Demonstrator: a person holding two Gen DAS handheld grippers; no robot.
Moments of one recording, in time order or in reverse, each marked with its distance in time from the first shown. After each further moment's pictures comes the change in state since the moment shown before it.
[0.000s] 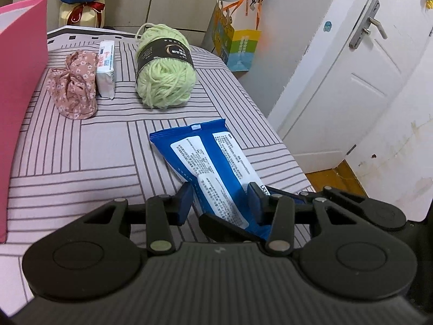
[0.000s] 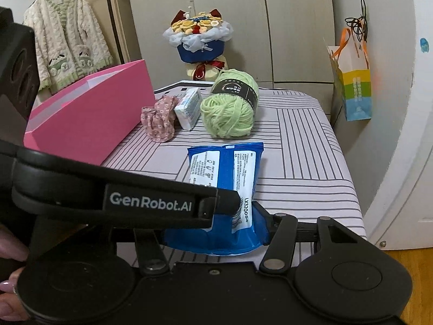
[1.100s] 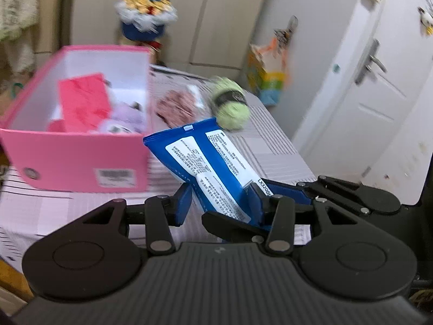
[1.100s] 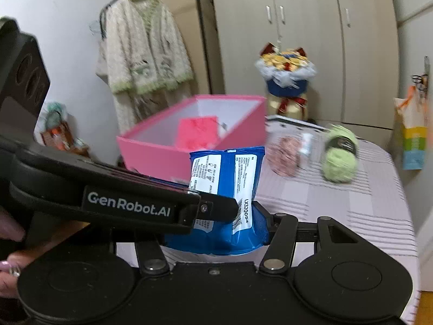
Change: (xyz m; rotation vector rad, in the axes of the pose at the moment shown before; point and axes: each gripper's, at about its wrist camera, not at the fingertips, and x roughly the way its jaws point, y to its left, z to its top) left arm -0.192 0.042 -0.039 -0.033 -0.158 0.143; right arm -0.076 0.136 0.013 -0.158 -0.115 0.260
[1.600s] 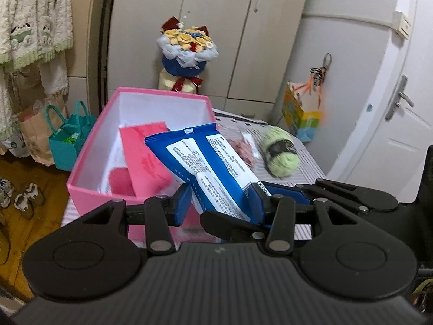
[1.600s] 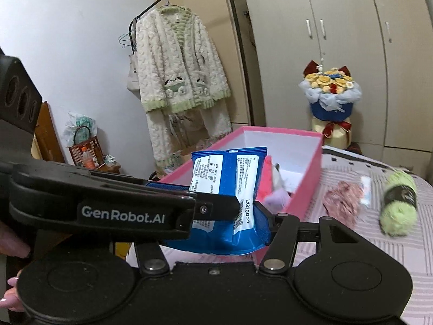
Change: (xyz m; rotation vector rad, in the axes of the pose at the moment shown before) left arm -0.023 0.068 0.050 -0.025 -0.111 0.108; right arm 0.065 0.032 0.065 -0.041 -0.041 0.132
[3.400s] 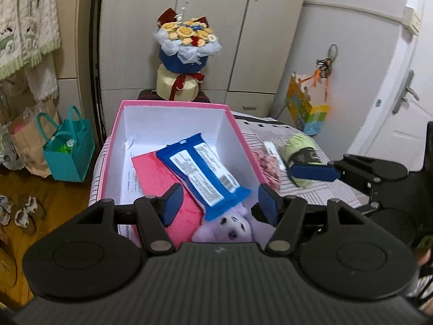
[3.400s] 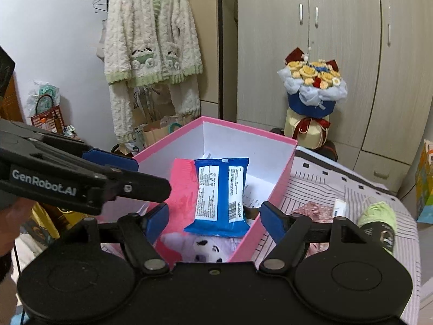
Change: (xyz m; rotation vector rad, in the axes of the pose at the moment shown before) left arm 0.040 0.048 0.053 0.066 0.060 -0.054; right arm 0.042 -0.032 0.043 -0.097 0.127 -0.159
